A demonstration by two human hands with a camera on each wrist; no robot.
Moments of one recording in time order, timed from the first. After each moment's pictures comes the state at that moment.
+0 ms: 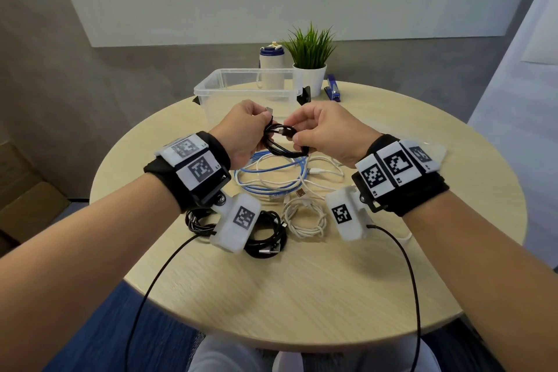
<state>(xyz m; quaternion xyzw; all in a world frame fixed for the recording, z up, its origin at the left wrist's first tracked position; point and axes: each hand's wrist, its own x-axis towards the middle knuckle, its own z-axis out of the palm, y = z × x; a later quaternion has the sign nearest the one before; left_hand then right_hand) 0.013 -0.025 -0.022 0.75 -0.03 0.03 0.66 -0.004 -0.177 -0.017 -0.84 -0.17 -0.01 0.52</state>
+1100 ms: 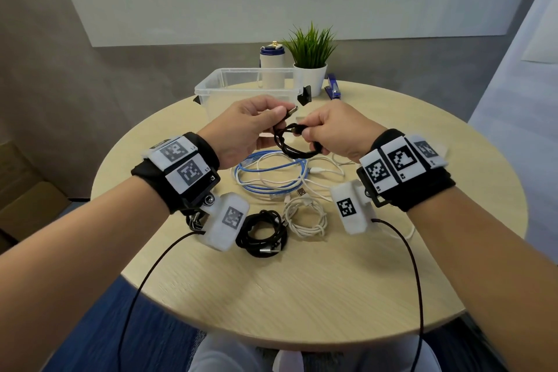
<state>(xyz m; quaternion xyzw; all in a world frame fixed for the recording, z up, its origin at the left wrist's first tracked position) -0.004 -0.012 -0.013 0.72 -0.19 -0.05 0.67 0.004 -0.184 -0.015 -0.89 -0.13 -0.01 0.43</state>
